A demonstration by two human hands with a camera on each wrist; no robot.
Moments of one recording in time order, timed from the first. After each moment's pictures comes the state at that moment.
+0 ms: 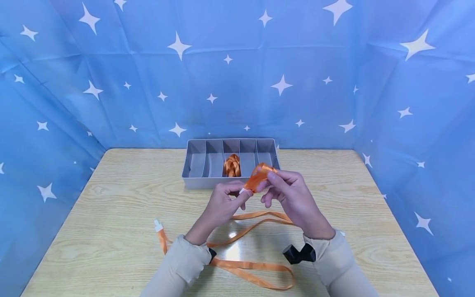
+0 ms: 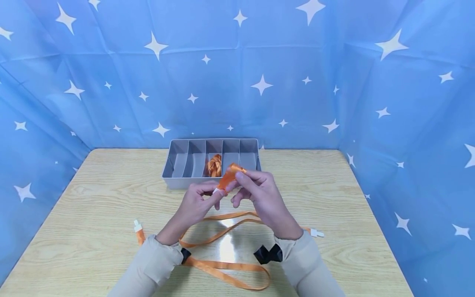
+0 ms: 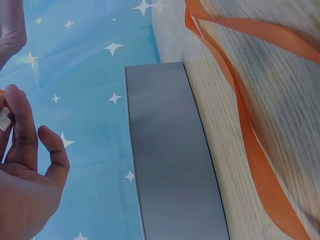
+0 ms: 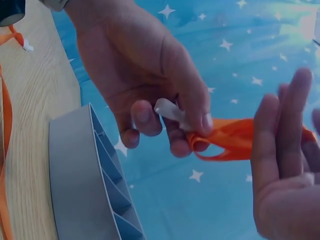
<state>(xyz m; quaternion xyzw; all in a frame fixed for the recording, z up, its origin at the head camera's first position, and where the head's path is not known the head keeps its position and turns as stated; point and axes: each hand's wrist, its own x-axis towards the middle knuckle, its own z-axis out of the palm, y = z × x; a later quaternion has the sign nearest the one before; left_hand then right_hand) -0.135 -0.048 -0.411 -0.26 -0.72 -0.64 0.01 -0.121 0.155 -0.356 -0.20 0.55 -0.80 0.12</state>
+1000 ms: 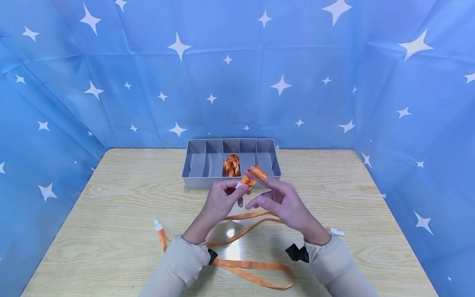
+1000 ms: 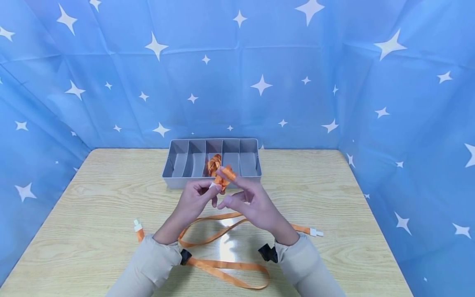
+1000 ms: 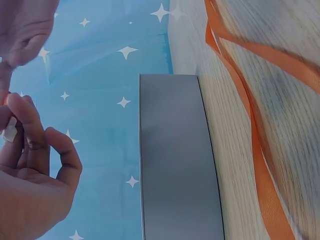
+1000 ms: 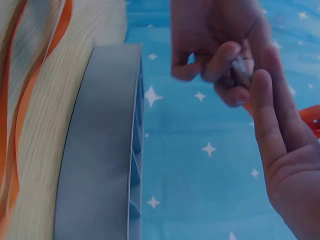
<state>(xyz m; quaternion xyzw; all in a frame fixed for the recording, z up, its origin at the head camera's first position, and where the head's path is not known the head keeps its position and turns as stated) -0.122 -0.051 -0.378 -0.19 -0.70 -0.68 -0.03 -0.117 0.152 -0.373 -0.35 0.64 -0.67 0.08</state>
